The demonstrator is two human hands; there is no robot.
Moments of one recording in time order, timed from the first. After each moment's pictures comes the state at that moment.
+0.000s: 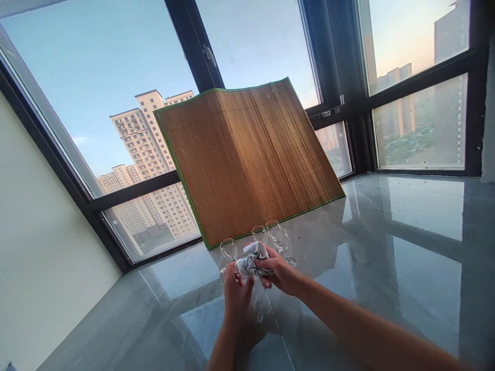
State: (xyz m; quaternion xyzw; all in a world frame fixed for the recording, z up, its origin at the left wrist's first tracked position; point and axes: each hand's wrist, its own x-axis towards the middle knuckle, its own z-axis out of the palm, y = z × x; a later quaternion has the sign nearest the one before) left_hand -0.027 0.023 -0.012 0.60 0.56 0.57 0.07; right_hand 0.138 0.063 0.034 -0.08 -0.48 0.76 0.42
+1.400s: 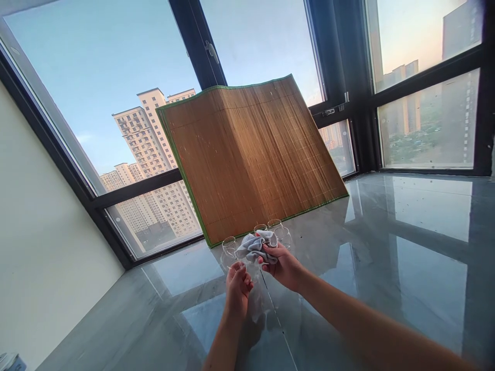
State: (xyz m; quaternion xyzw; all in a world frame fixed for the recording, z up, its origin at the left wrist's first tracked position) left_hand -0.014 0.019 0.002 0.30 0.39 0.71 0.50; right_hand 0.139 0.069 0.042 -0.11 -0.34 0.81 0.48
